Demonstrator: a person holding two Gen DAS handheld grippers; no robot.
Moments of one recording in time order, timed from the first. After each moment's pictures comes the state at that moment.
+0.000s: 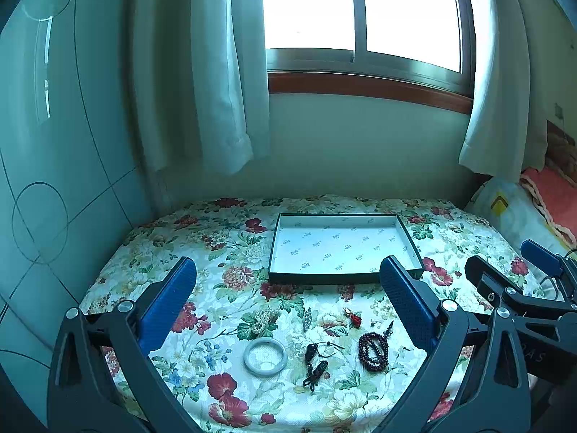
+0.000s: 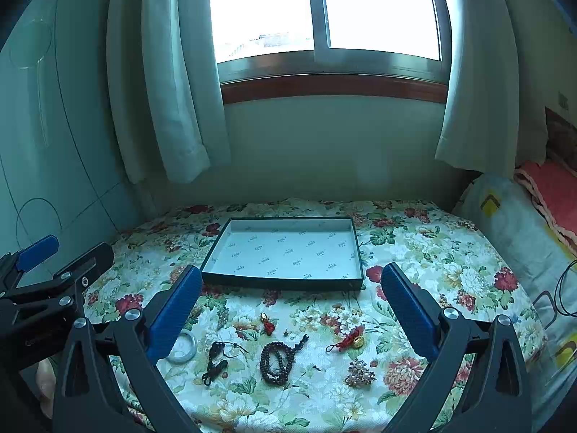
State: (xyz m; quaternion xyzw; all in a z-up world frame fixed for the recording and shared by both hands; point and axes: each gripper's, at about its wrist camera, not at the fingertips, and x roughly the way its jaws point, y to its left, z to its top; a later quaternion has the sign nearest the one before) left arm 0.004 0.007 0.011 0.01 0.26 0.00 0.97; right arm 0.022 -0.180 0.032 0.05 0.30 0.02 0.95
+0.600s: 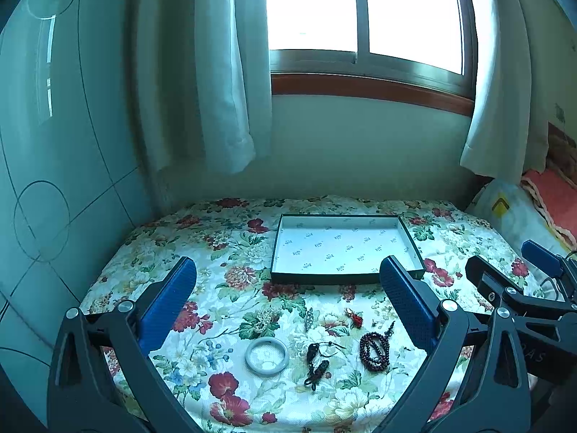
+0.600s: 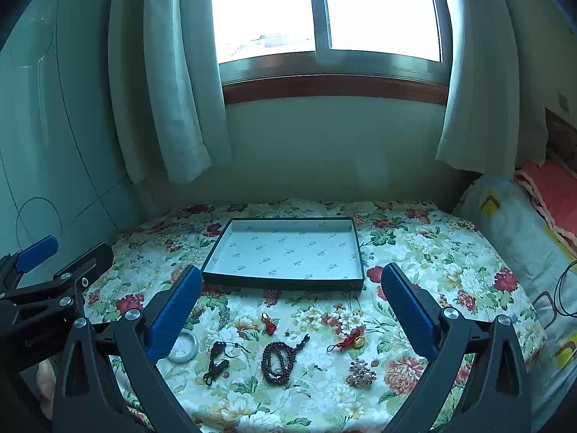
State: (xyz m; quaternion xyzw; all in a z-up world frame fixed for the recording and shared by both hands) left arm 0.004 0.007 0.010 0.02 0.26 0.00 0.97; right arm 0.022 -0.178 0.033 0.05 0.30 0.02 0.95
